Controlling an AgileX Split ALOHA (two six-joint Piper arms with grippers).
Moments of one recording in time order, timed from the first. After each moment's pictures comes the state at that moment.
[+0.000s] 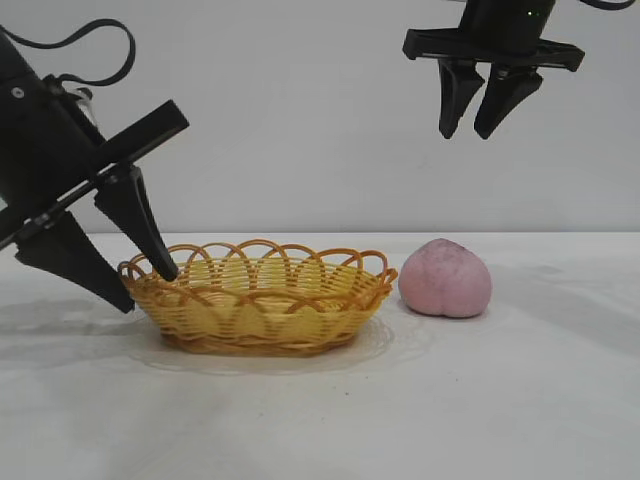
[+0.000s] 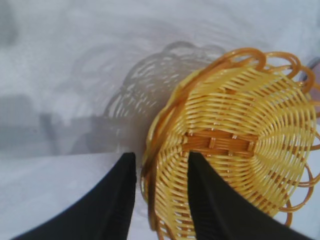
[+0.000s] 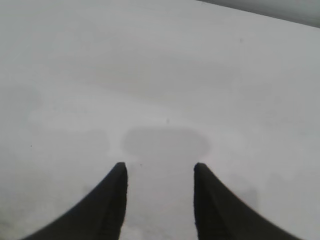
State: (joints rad) left arm -0.26 1.85 -0.84 -1.19 0.47 0.58; right arm 0.33 1.98 -1.58 0.05 0.67 -0.02
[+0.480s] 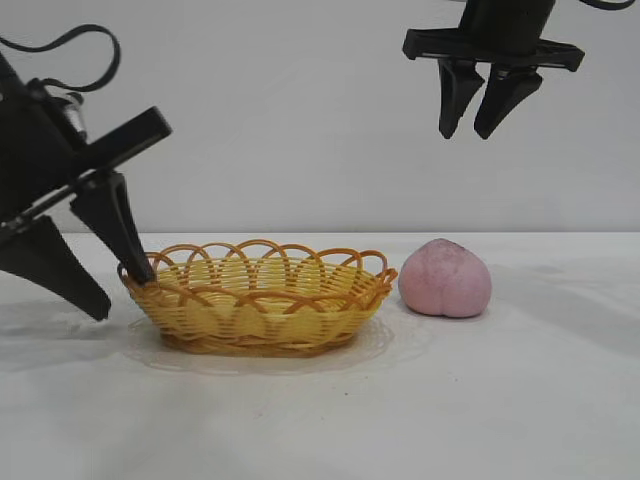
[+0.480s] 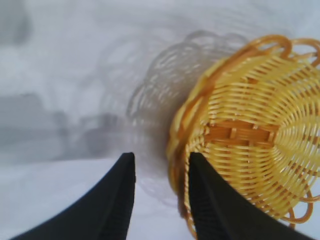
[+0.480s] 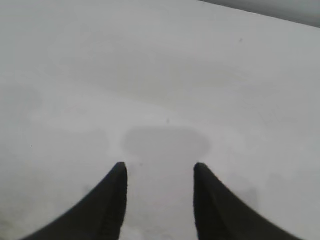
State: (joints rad) left arm -0.18 1.74 -0.84 -1.12 0.51 0.56; right arm 0.33 1.98 -1.58 0.05 0.67 -0.02
